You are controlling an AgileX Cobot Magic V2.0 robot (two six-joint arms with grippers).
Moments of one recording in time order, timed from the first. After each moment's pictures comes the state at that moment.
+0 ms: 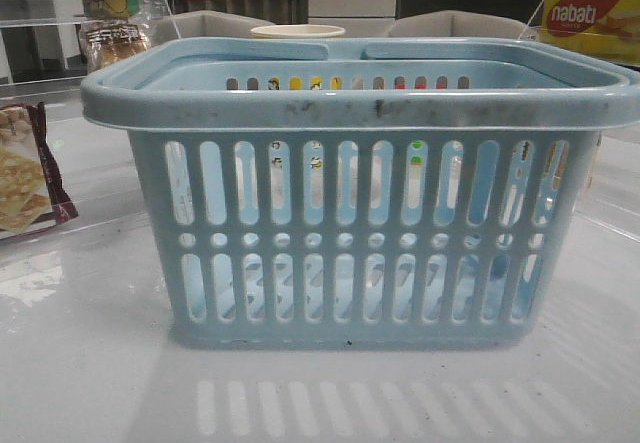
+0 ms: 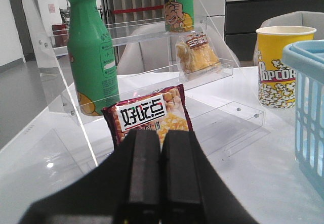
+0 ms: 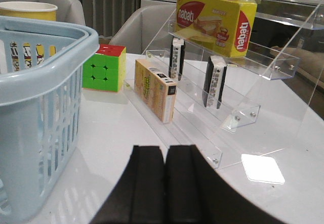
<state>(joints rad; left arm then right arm) -0.04 -0.01 0.01 -0.04 0.07 0.11 -0.01 -0.01 0.03 0.04 0.07 -0.08</state>
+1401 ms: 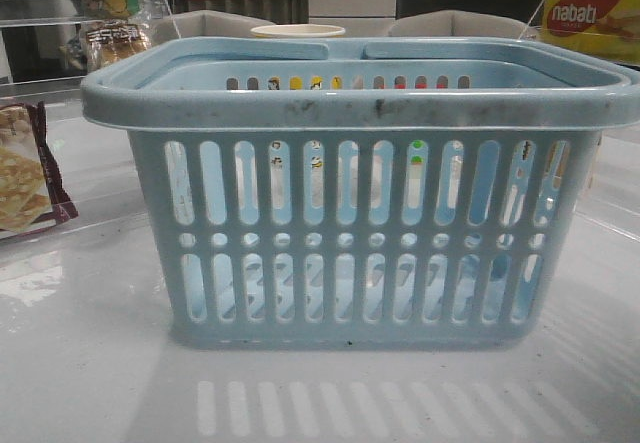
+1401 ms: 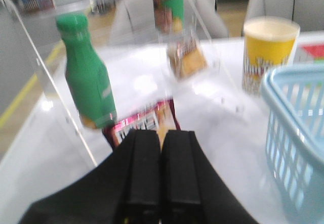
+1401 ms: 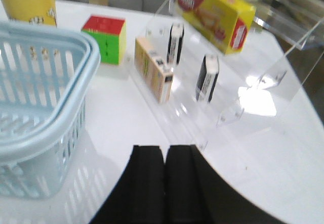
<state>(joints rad) -0.04 0.42 -0.72 -0.04 0.68 0.11 -0.01 0.40 -0.62 0.01 0.66 -0.08</state>
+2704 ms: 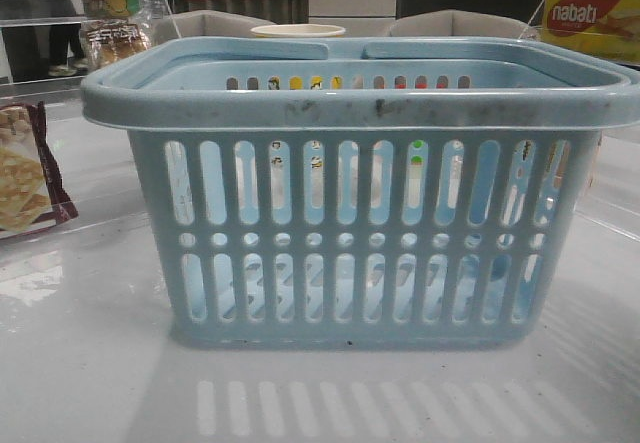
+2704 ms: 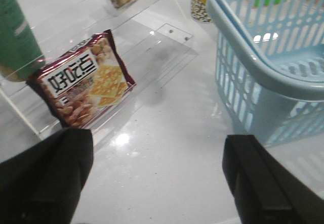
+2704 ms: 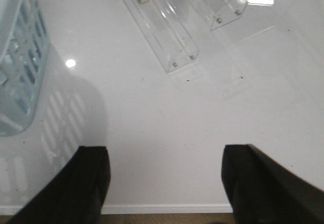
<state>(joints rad) -0.25 0.47 -0.64 -0.04 0.74 0.11 -0.06 0.67 -0.70 -0.09 0.83 0.04</state>
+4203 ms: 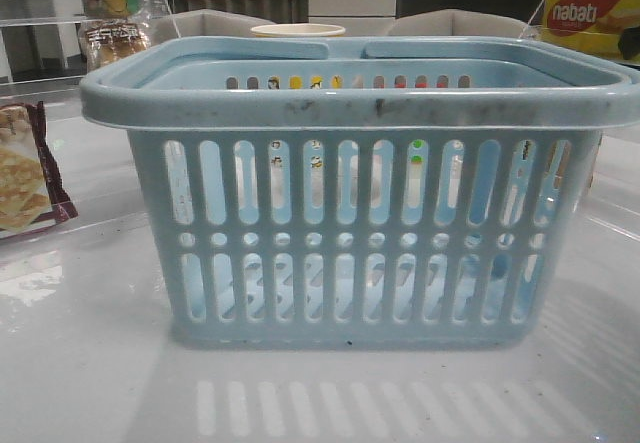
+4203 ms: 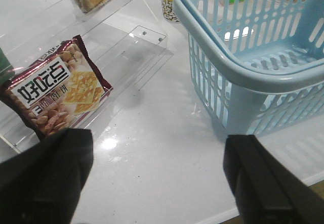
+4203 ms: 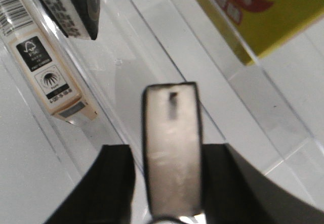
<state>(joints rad) -0.33 0.47 -0.64 -0.04 0.74 0.11 -0.14 1.82 -1.42 -0.12 0.58 0.07</state>
